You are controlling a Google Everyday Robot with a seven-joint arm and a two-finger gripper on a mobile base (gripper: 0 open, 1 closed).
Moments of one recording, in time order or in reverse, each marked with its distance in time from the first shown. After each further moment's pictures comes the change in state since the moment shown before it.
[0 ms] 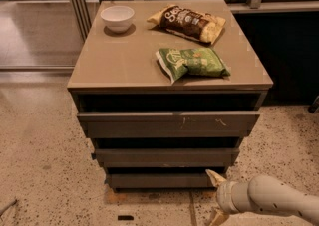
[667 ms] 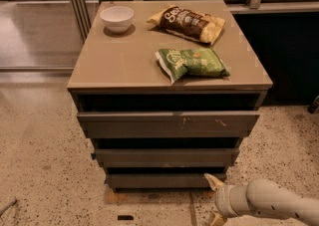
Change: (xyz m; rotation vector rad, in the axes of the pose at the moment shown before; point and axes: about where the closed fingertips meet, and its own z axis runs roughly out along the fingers) arm 0.005 0.008 0.020 -0.019 -0.026 0.026
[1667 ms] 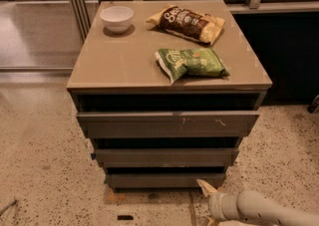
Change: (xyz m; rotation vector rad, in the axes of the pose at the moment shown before) arm 0.048 0.001 0.081 0.048 -0.047 -0.139
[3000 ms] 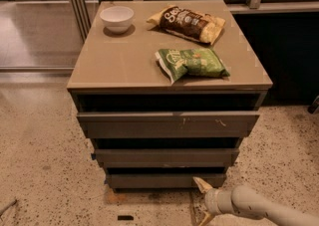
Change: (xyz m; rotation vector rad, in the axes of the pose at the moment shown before) arm 0.037 -0.017 0.057 0.001 -0.042 -0.041
